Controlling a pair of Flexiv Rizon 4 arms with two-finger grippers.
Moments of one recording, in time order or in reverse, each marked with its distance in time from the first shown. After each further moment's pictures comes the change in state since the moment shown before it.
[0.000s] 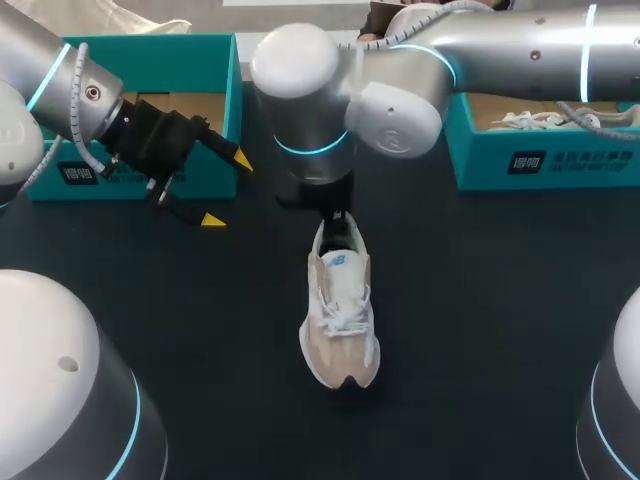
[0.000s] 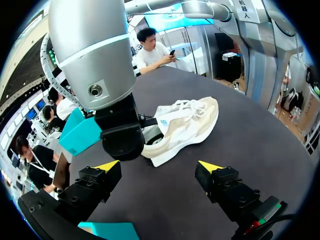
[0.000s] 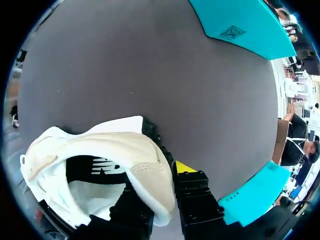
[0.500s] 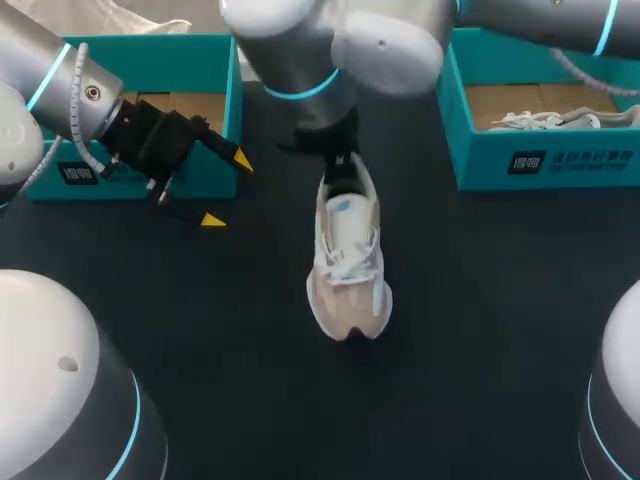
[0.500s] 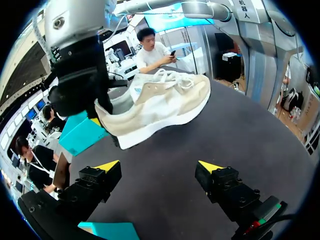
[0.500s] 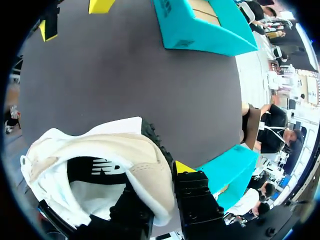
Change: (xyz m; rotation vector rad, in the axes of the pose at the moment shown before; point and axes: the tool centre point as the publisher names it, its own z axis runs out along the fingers) left arm 0.000 0.000 0.000 0.000 0.000 0.000; right arm -0.057 -0.026 -0.118 0.043 -0.152 0.029
